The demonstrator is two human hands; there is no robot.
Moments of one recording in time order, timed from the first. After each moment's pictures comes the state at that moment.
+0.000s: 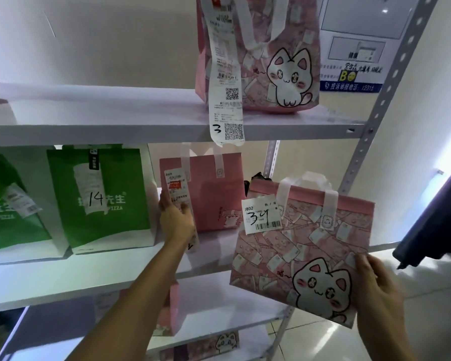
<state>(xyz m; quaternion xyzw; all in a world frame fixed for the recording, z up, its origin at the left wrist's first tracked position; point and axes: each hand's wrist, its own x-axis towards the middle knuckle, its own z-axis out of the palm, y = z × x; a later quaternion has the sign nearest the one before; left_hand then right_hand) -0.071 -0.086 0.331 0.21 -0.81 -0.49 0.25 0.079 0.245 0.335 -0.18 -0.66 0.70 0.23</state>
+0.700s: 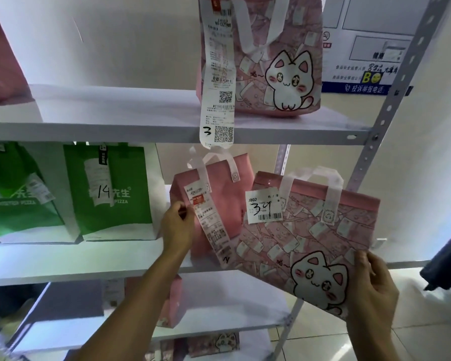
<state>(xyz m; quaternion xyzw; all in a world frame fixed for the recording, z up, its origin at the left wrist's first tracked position) -0.035 -0.054 0.338 0.20 -0.80 -0.49 0.28 0.051 0.261 0.340 -0.13 -0.65 0.70 0.27</state>
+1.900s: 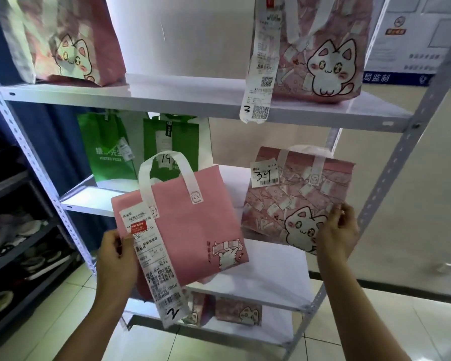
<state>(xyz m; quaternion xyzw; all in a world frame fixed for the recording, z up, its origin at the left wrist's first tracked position) 0.227 -0.075 0.339 0.35 -0.70 -0.48 0.39 -0.015 0.214 0.330 -0.07 -0.70 0.67 0.23</state>
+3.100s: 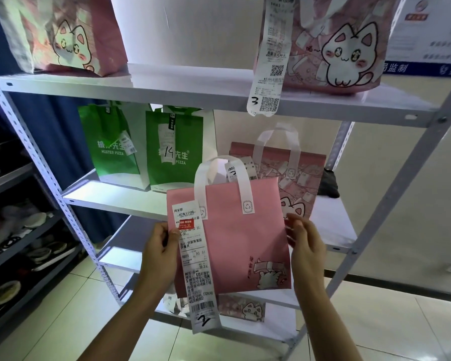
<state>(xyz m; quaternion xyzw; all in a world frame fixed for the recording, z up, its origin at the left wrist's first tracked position) 0.185 -0.042 0.330 0.30 -0.72 -0.56 0.28 0.057 0.170 0.321 0.04 -0.67 0.74 0.04</state>
